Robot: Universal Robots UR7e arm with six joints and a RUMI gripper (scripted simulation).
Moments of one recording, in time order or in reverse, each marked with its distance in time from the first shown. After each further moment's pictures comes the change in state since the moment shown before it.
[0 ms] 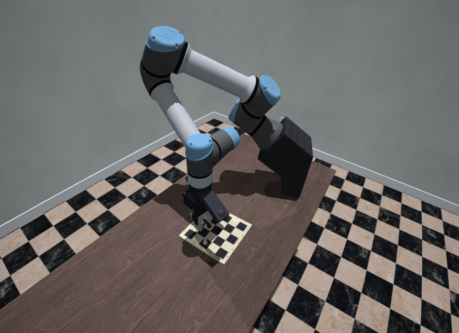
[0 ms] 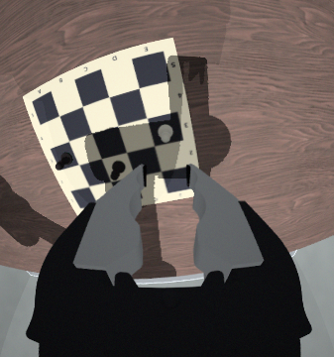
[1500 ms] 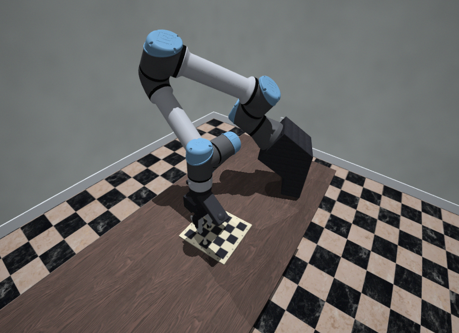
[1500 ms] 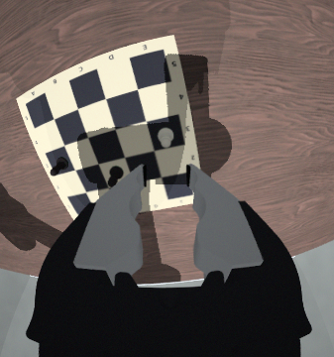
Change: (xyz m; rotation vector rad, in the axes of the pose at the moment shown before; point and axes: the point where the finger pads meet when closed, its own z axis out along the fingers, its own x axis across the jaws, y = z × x) arm 0.000 0.000 0.015 0.000 -0.001 0.001
